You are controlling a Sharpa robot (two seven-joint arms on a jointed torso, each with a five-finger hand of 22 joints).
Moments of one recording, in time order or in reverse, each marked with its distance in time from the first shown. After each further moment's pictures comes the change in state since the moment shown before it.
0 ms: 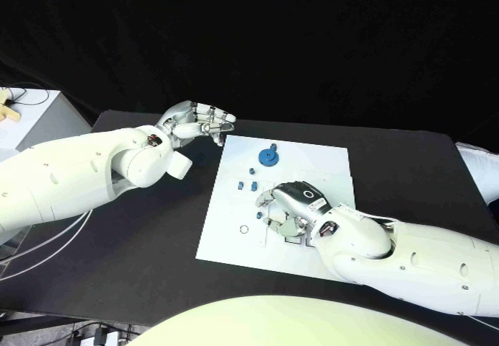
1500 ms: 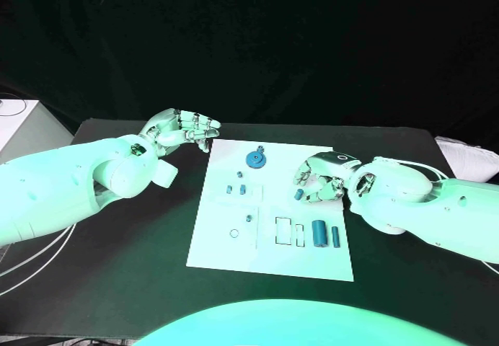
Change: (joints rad) left arm -0.005 0.001 0.000 -0.004 0.000 0.002 -0.003; left_hand 0.000 0.000 0.000 0.000 0.000 -0.004 0.004 0.000 -0.001 0.000 0.000 0.000 -0.002 0.000 0.000 0.000 -0.001 0.000 0.000 0.000 0.000 -0.001; right arm 0.171 -0.186 0.020 -0.043 0.202 0.296 0.058; right_hand 0.219 0.087 -0.498 0.219 0.006 0.035 -0.008 -0.073 0.010 -0.068 -0.016 0.221 -0.006 0.060 -0.016 0.114 0.069 0.000 0.090 -0.011 0.175 0.083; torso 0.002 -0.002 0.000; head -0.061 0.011
